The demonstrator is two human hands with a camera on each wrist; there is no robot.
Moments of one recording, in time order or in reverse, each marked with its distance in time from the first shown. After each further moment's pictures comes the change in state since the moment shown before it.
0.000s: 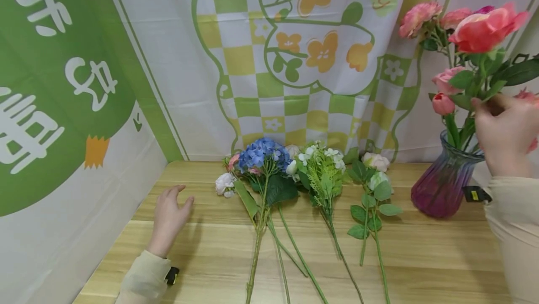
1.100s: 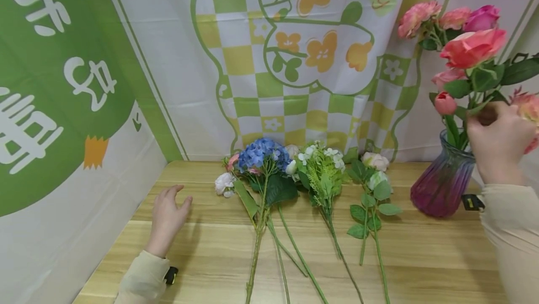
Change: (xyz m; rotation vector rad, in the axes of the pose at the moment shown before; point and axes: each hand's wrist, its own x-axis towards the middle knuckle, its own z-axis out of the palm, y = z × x) left_hand 0.000 -0.001 -0.002 0.010 0.000 -0.007; right_hand -0.017 0.014 0.010 -0.080 0.013 -0.041
